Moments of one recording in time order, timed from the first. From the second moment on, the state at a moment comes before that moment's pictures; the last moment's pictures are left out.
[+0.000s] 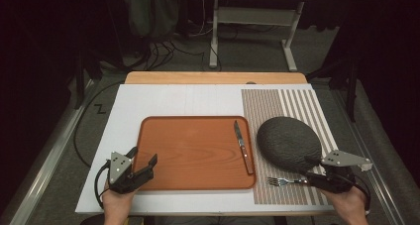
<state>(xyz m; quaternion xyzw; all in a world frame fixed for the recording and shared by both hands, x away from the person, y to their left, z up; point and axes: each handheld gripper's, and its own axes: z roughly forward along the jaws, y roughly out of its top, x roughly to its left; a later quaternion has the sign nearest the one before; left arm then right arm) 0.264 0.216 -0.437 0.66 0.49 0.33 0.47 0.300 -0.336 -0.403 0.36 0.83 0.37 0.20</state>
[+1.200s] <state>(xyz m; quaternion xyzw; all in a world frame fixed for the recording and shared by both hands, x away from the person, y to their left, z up) 0.265 0.217 -0.437 0.65 0.49 0.33 0.47 0.291 -0.358 -0.408 0.37 0.88 0.28 0.15</state>
